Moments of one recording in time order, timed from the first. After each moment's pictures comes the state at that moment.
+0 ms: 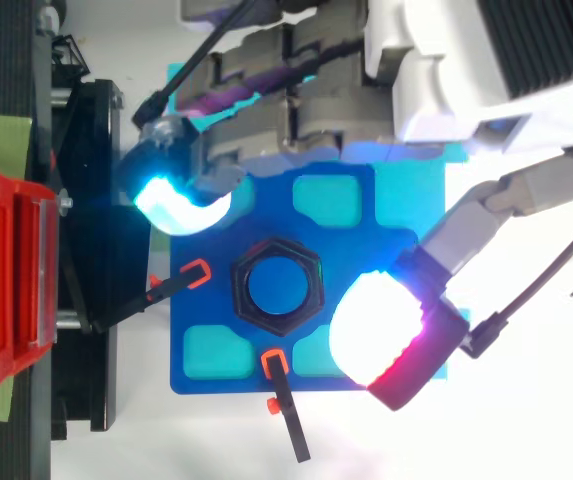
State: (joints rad) arm -0.03 -2.24 -0.93 -3.11 -1.93 -1.25
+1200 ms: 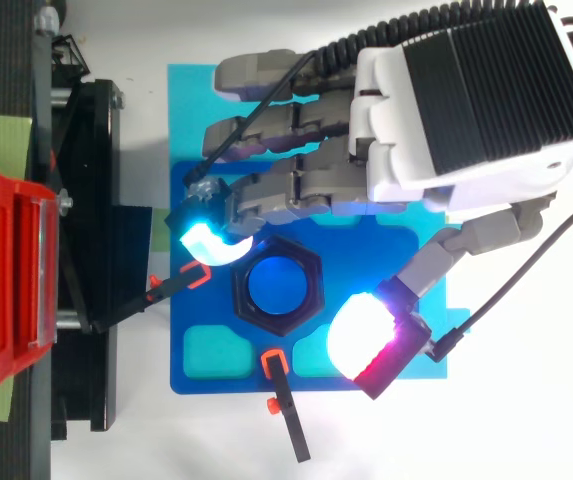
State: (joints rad) arm 0.00 -2.24 -1.07 -3.07 -1.87 -1.21
